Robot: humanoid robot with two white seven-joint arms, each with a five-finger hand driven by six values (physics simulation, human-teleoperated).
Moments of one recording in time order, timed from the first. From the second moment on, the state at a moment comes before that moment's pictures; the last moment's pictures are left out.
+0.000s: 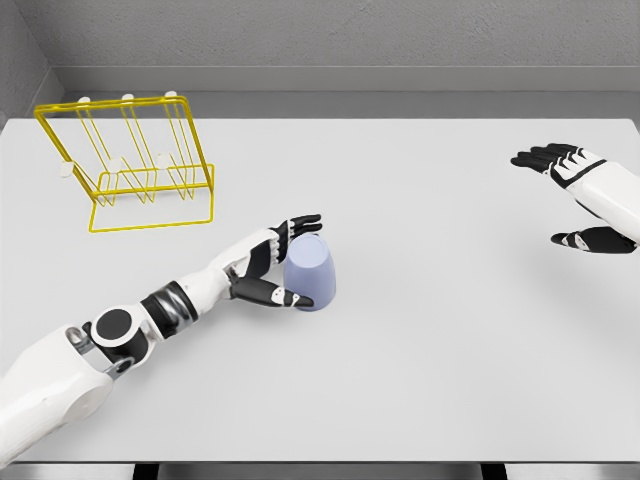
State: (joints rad) left arm -0.43 0.58 -0.95 -1.52 0.76 -0.16 -0.15; right arm -0.06 -0.67 -0.15 -1.66 0.36 -0.61 0.46
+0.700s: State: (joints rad) left arm -0.43 0.56 -0.94 -1.51 0.76 -0.14 -0.15; right arm -0.06 -0.67 -0.15 -1.66 0.35 -0.61 0.46
